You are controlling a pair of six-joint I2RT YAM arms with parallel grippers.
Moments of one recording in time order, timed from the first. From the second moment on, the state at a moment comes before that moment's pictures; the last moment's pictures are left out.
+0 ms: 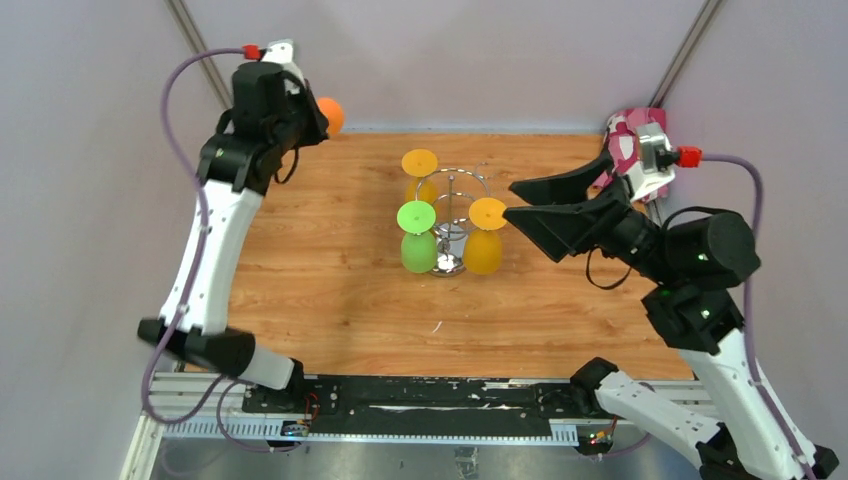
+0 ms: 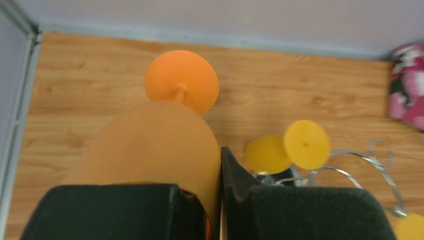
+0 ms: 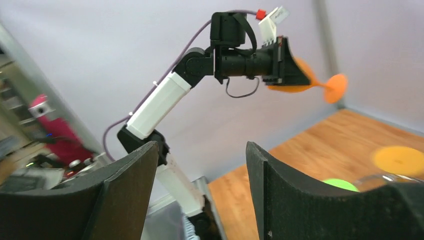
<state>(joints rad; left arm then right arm) -0.25 1.37 1.83 -0.73 -0.06 -0.29 0.63 0.80 1.25 0.05 -0.54 0.69</state>
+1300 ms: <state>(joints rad) -0.10 2.23 2.27 -1.12 -0.05 -0.10 0.63 0.82 1.29 -0.48 -0.07 0.43</state>
